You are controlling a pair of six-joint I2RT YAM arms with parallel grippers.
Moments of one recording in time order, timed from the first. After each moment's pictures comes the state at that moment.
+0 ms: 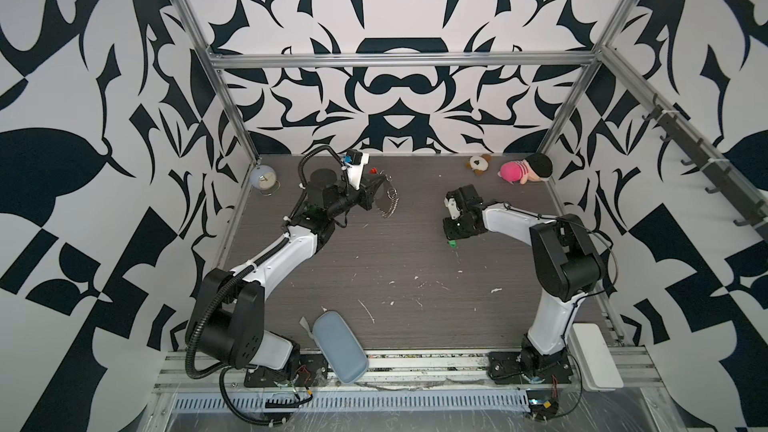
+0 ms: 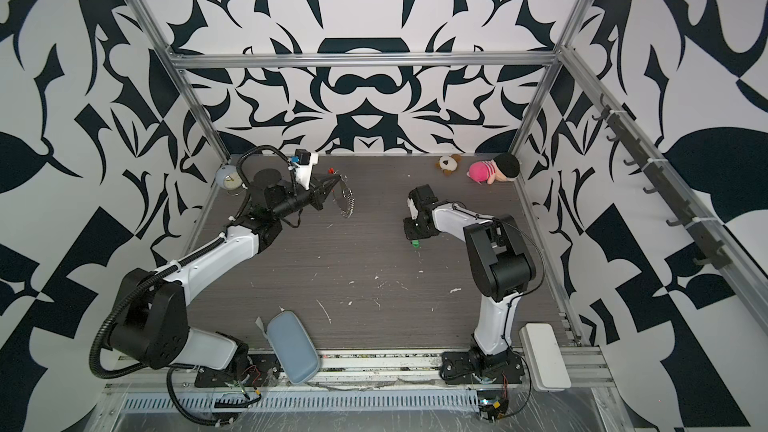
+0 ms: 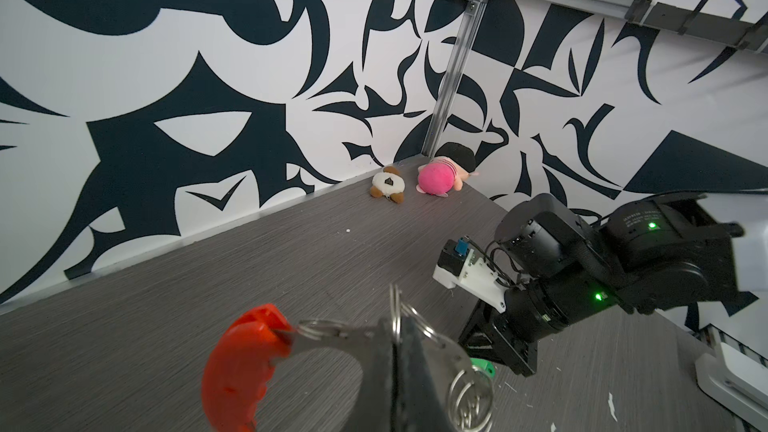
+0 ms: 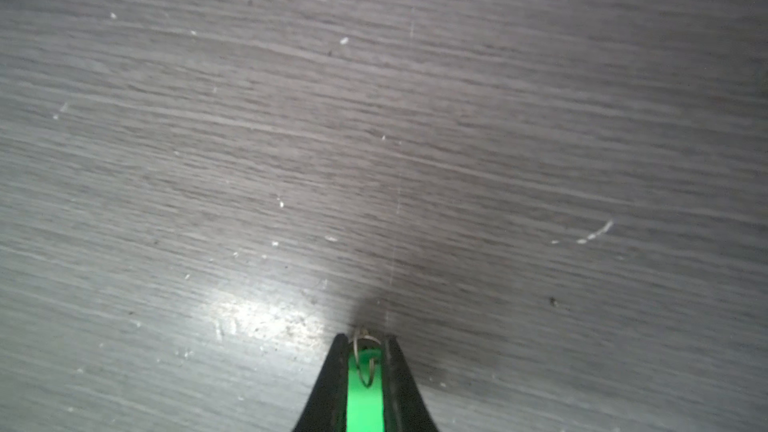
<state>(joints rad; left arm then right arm) -0.40 1.46 0.96 0.40 0.49 -0.18 0.33 1.87 1.16 -0.44 -0.08 0.16</state>
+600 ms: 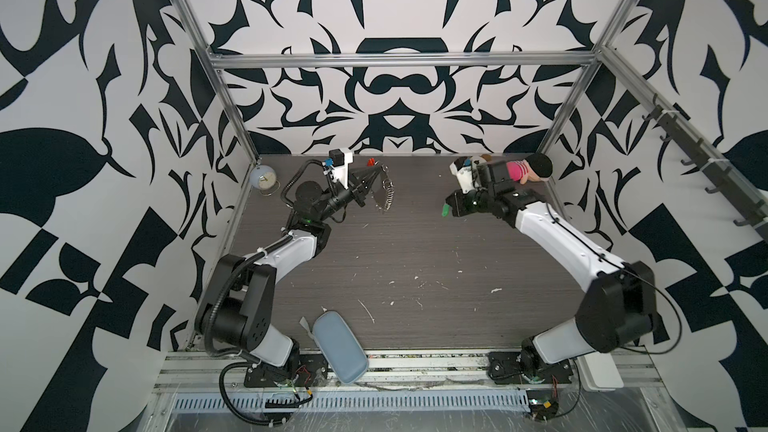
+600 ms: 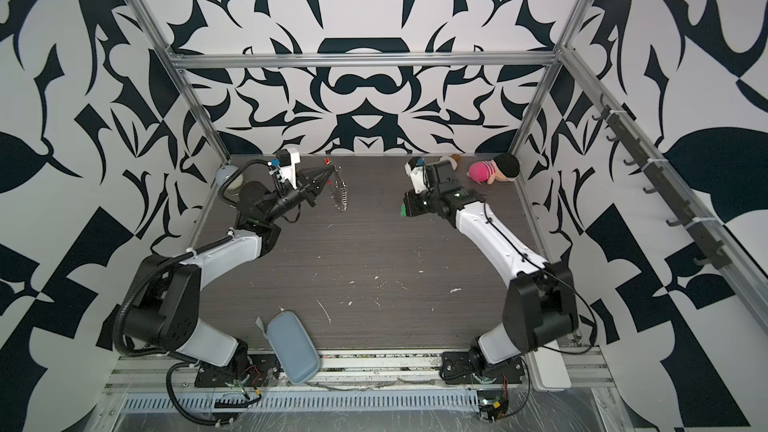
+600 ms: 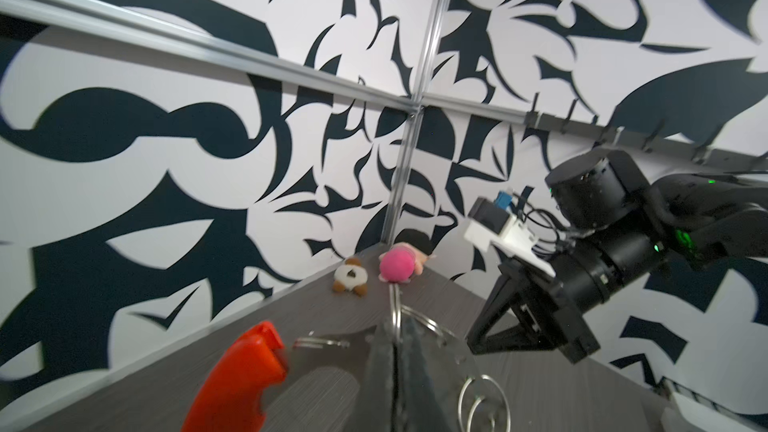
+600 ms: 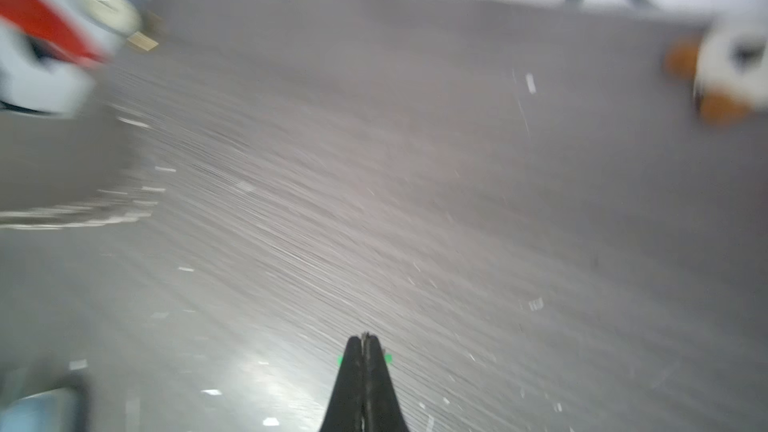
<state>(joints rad) -0.34 1.58 0.87 1.09 0.66 -0.45 0.33 1.47 1.31 -0.52 -0.35 0.09</state>
